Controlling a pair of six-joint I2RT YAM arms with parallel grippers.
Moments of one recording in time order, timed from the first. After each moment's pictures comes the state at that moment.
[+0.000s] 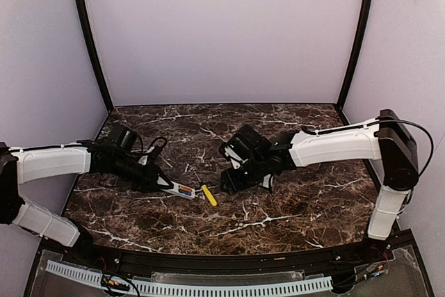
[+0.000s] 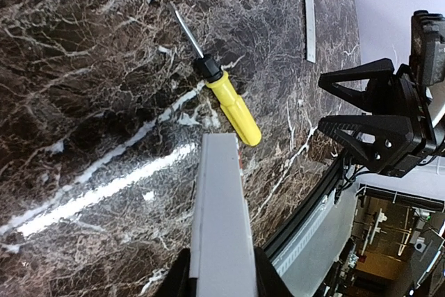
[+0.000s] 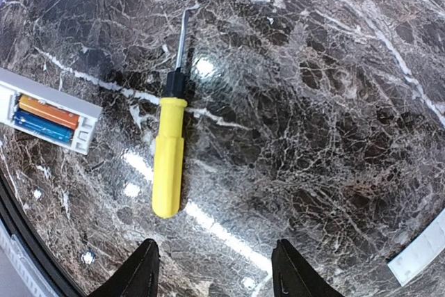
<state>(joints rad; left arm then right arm) -0.47 1.30 0.70 -0.41 0.64 -0.58 1.03 1.83 1.26 -0.44 -0.04 0.47</state>
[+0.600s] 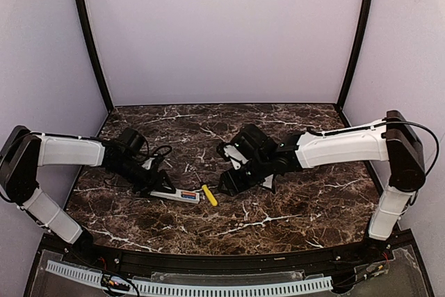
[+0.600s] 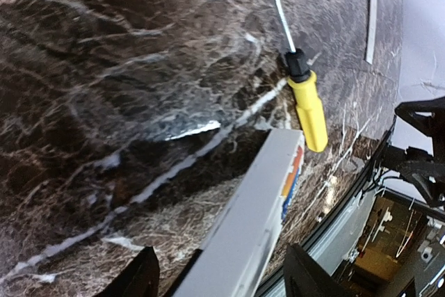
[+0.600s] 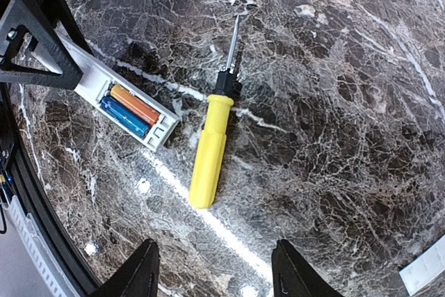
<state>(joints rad) -0.44 1.50 0.75 -0.46 0.65 -0.51 1.02 1.78 1.20 -0.36 -0.13 0.41</state>
